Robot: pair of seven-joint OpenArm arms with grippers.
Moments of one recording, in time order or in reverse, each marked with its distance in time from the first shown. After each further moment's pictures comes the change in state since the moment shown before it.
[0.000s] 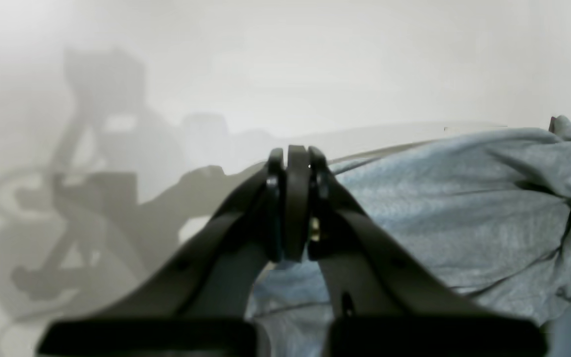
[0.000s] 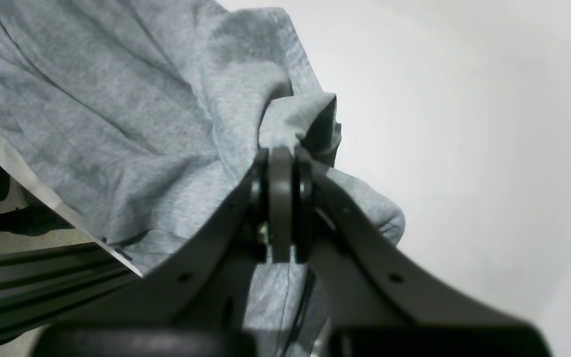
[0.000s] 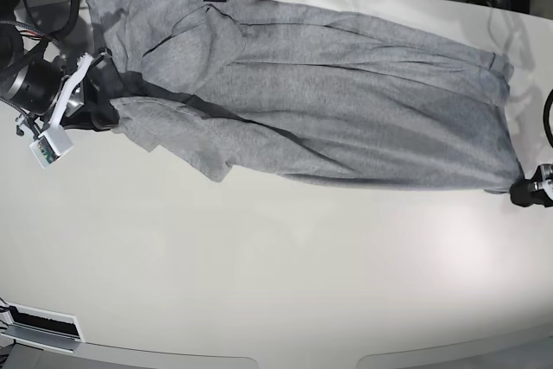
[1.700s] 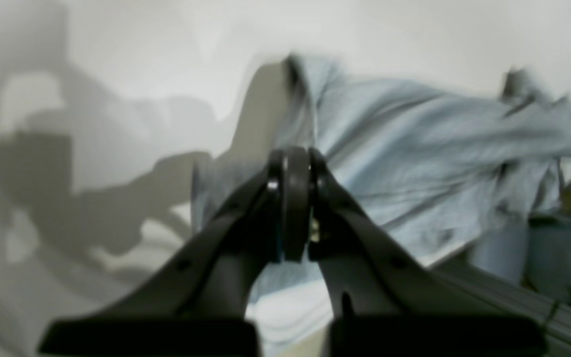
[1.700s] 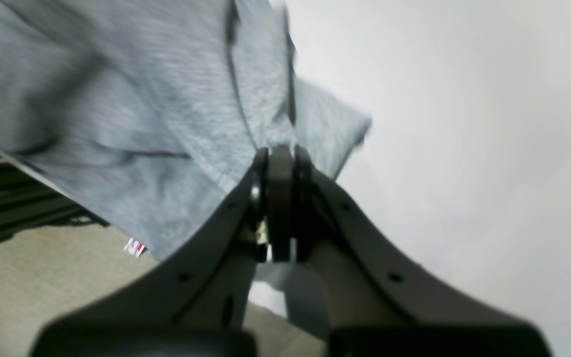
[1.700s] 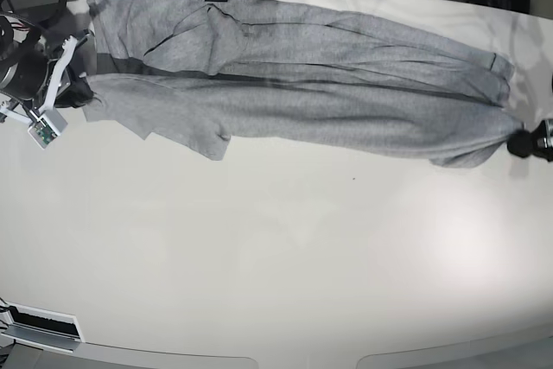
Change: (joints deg) left arm 11.0 -4.2 0.0 1.3 -17.4 -1.1 12.5; right arm -3.0 4.0 0.0 -0.6 -8.7 0.0 -4.3
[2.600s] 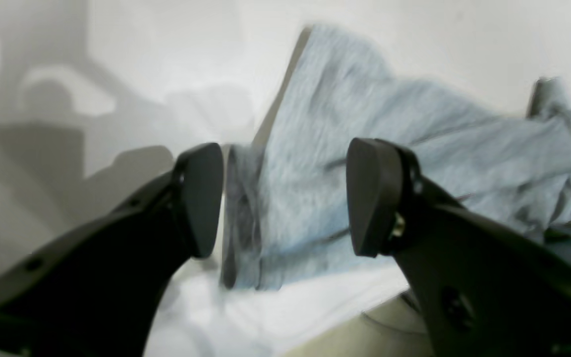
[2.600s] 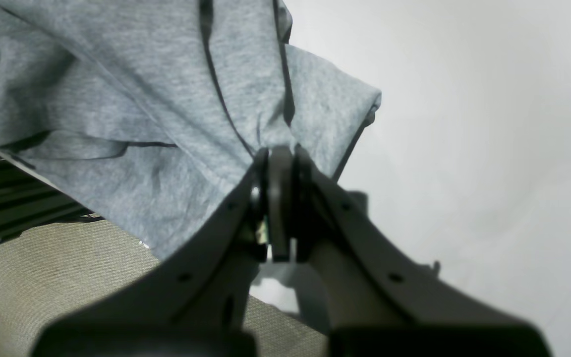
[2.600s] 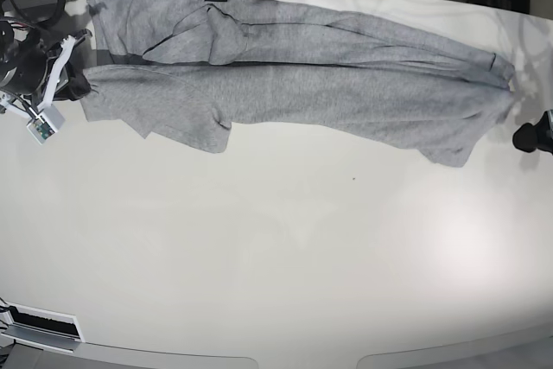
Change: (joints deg) left arm 2.5 -2.5 0.0 0.0 -1.1 0.0 -7.2; right arm 0.3 0.0 0.0 -3.4 0.2 0.0 0.5
